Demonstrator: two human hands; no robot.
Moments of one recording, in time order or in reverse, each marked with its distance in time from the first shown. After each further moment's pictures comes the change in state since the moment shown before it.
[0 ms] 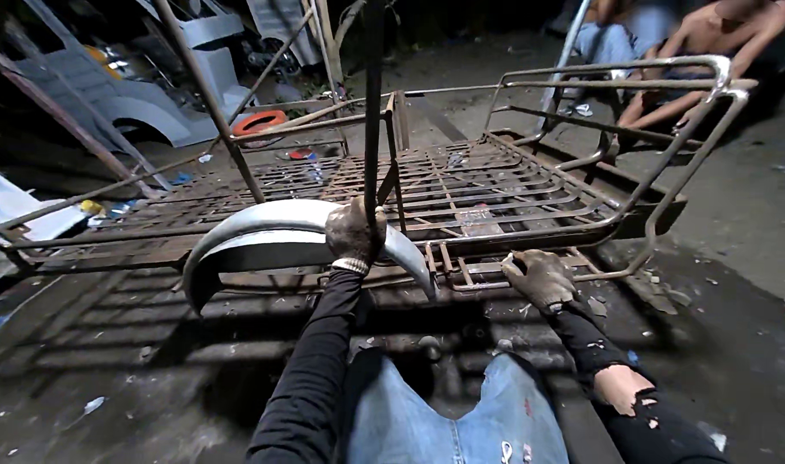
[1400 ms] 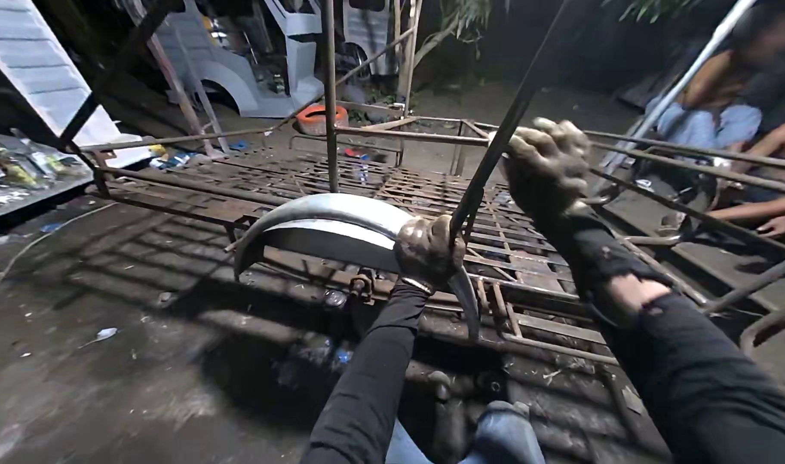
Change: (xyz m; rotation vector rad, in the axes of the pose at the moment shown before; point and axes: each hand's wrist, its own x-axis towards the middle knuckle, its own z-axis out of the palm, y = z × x) left_hand -0.001 -0.012 0.032 -0.010 0.498 0.083; right_hand 0.129 -0.249 -0.131 -0.013 1.053 -0.943
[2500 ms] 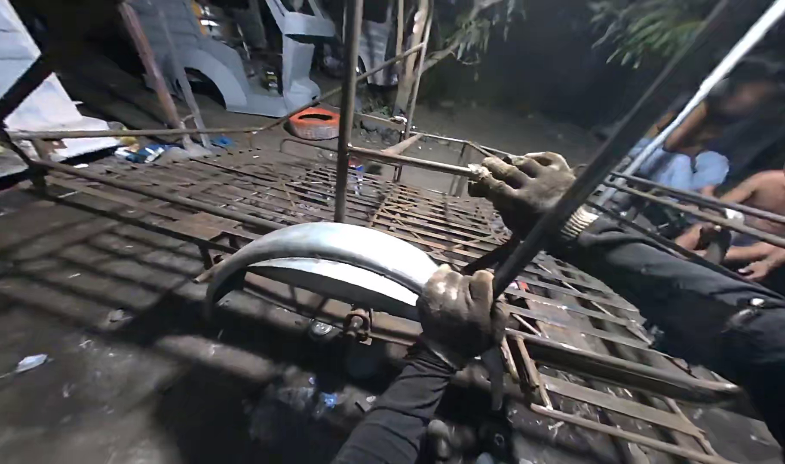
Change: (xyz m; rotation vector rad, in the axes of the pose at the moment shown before) left_hand 0.018 -0.008 -0.012 -0.211 0.022 -0.026; right_hand 0.072 -0.025 0.051 0.013 -0.459 -0.420
